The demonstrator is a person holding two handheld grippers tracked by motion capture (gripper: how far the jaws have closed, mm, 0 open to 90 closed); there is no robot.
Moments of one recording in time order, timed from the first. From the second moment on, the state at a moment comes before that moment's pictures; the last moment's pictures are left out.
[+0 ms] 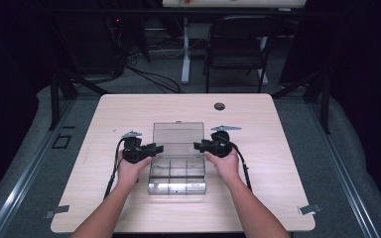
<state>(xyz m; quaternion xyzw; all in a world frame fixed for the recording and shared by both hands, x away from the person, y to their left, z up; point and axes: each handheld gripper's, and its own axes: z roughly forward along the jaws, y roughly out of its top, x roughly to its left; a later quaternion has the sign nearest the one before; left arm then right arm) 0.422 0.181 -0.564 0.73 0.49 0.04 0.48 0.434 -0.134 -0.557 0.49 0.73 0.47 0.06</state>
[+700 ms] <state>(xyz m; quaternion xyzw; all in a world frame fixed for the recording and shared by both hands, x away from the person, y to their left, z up) 0.424 0.182 -0.568 0.72 0.50 0.02 0.47 0.437 -0.135 -0.562 0.51 0.72 0.47 0.04</state>
